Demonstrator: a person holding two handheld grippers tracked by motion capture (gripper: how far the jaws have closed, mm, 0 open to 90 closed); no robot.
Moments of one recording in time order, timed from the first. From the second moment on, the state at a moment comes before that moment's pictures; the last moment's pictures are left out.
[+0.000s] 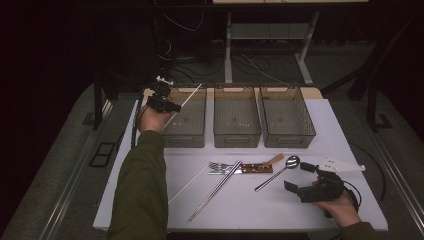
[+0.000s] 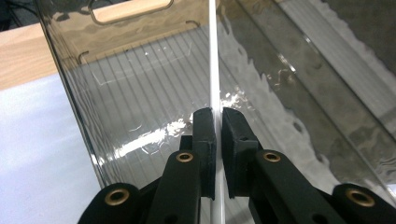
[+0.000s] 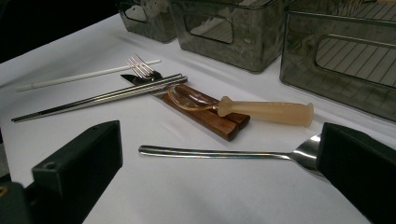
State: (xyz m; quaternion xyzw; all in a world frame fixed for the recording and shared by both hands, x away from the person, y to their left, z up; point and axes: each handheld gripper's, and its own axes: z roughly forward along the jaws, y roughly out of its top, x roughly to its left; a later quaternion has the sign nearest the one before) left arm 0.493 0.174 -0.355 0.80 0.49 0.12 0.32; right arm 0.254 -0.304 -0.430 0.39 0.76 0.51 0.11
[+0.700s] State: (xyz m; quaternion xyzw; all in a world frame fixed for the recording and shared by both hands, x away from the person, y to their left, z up) left arm 0.497 0.165 -0.380 0.83 0.48 0.10 0.27; right arm 0.255 -0.305 -0.430 0.39 0.76 0.51 0.11
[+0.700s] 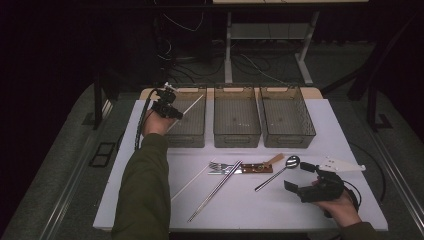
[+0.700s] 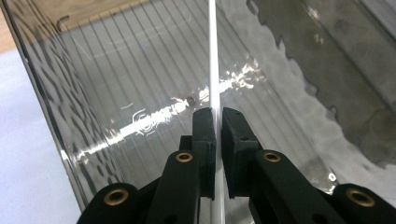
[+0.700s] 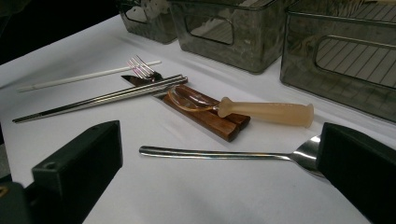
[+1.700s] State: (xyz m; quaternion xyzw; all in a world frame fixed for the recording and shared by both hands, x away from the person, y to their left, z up) left arm 0.441 0.170 -0.346 0.82 0.41 0.11 0.39; right arm 0.256 -0.303 -0.432 0.39 0.76 0.51 0.11
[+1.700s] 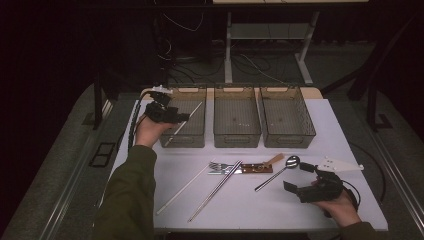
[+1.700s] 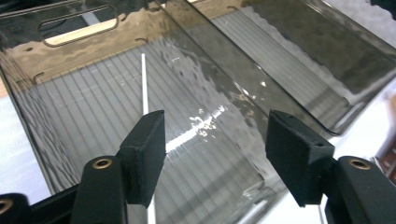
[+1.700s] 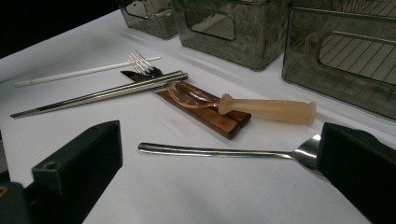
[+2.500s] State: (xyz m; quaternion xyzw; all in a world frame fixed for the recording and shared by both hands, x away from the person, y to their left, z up) left arm 0.347 0.167 -0.360 0.82 0.35 0.13 0.44; right arm 0.256 -0.303 -0.433 0.40 0.76 0.50 0.11
